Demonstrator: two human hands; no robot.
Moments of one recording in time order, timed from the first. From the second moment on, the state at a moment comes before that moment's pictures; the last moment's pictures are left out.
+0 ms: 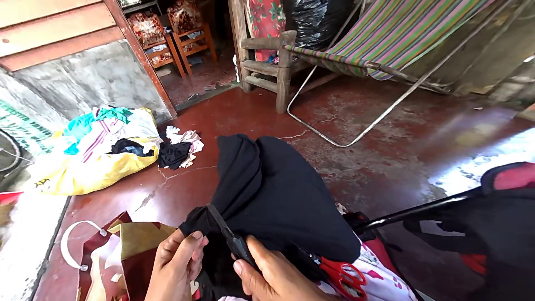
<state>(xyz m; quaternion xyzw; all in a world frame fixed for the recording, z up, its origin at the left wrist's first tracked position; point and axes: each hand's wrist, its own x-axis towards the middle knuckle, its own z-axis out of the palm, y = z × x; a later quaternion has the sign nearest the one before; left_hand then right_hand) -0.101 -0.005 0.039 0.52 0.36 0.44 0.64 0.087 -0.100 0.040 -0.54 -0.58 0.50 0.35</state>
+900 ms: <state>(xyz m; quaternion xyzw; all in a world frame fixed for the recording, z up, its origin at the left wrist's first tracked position) -0.100 -0.006 0.040 0.52 0.36 0.44 0.64 0.089 -0.101 0.046 -0.56 -0.61 0.47 0.31</state>
